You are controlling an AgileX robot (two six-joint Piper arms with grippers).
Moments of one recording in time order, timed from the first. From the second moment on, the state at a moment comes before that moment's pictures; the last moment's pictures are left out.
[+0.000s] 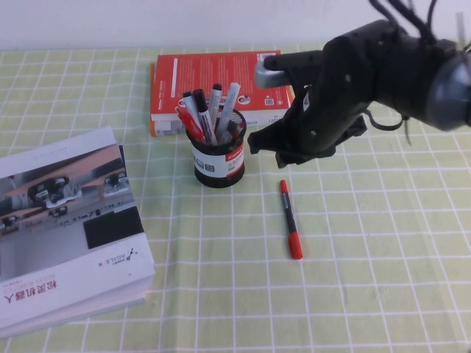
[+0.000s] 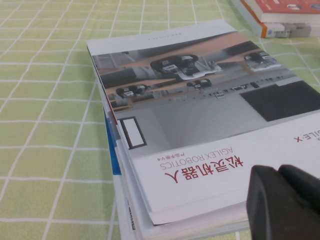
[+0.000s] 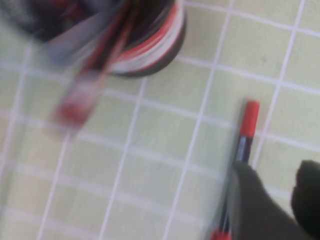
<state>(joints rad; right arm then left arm) 0.59 1.96 -1.70 -0.03 0.90 0.34 0.00 -0.02 0.03 -0.11 0.39 0.14</state>
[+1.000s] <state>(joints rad) 0.68 0.75 -0.76 -0.09 0.86 0.34 0.00 -0.02 0.03 -0.11 0.39 0.14</state>
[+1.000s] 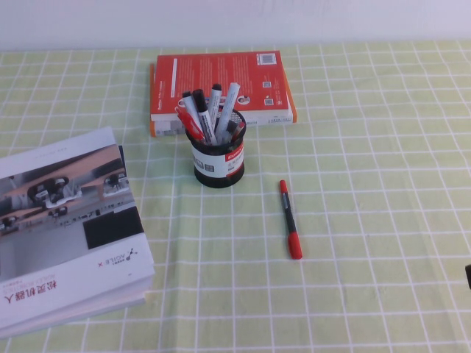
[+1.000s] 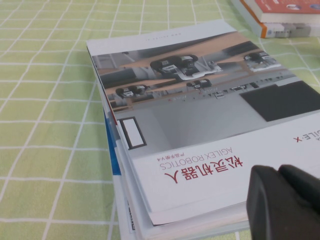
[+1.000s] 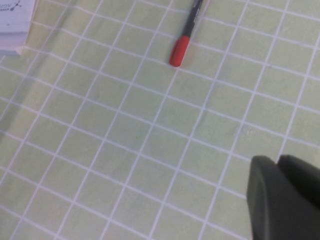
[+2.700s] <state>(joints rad) 0.03 -0.01 0.03 -0.20 0.15 0.34 0.00 -0.02 0.03 -0.11 0.39 0.14</state>
